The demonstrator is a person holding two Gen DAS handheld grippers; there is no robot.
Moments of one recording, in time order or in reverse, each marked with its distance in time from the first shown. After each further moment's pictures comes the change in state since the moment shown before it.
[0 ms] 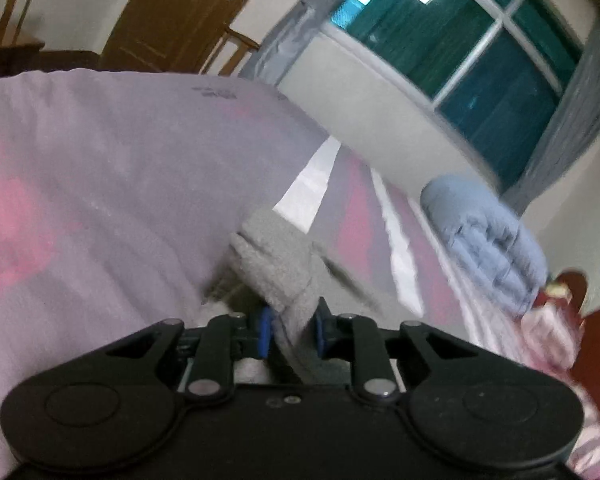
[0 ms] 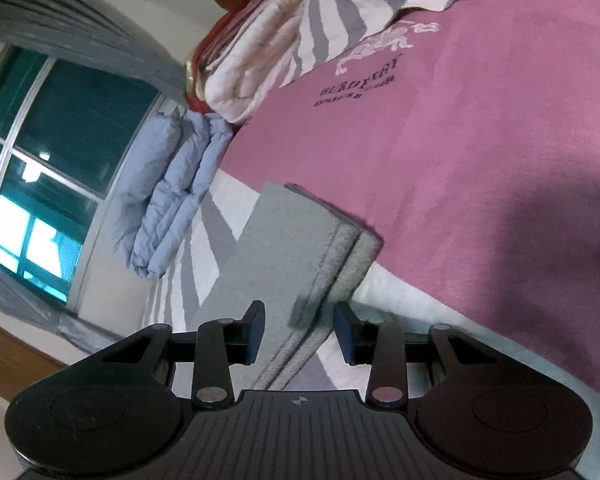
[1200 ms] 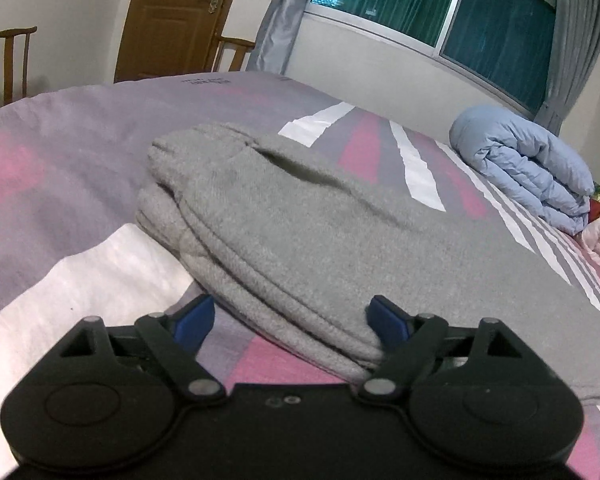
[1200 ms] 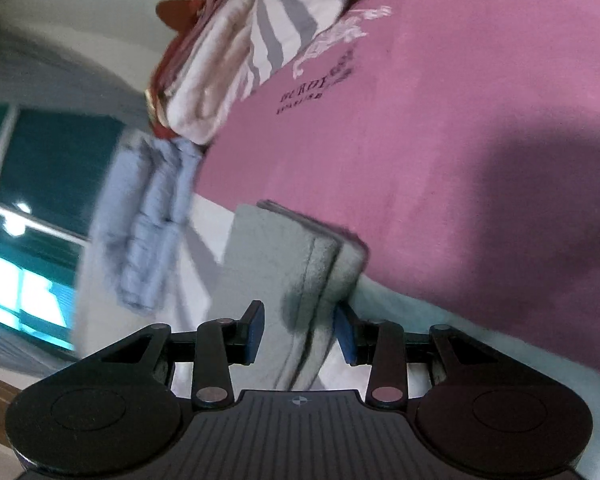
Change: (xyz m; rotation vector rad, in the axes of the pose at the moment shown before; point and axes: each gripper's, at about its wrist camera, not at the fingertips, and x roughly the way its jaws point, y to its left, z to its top) left arm 0.002 -0.074 -0.089 0.207 -0.029 0.187; right arm 0.026 0.007 0.017 0.102 -0.026 -0.101
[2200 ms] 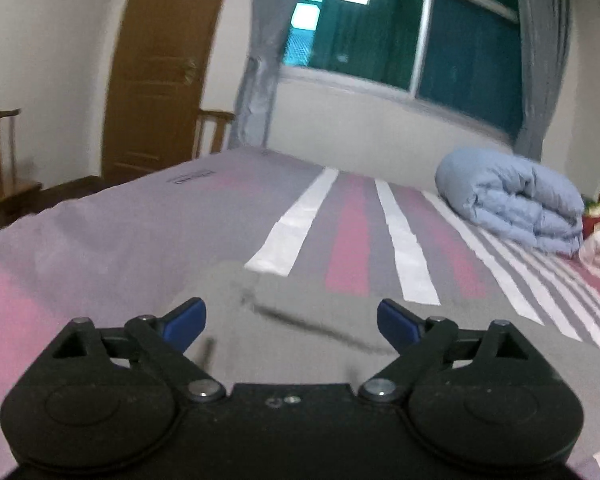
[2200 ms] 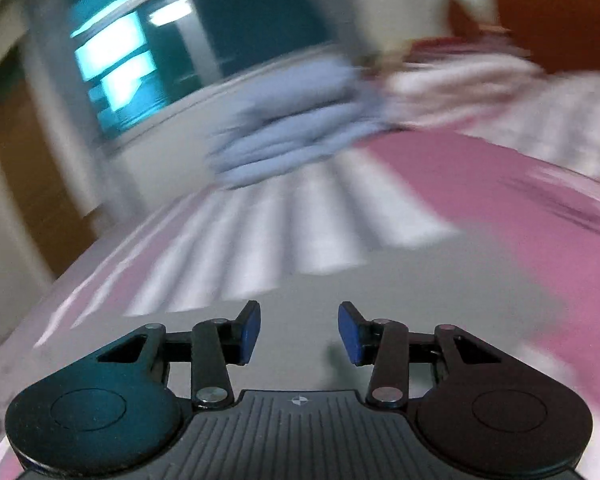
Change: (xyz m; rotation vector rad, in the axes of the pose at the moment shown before) left arm -0.012 -0.016 0.084 0.146 -0.160 0.000; right arm 0.008 0.167 -0.142 -0.883 0.082 0.237
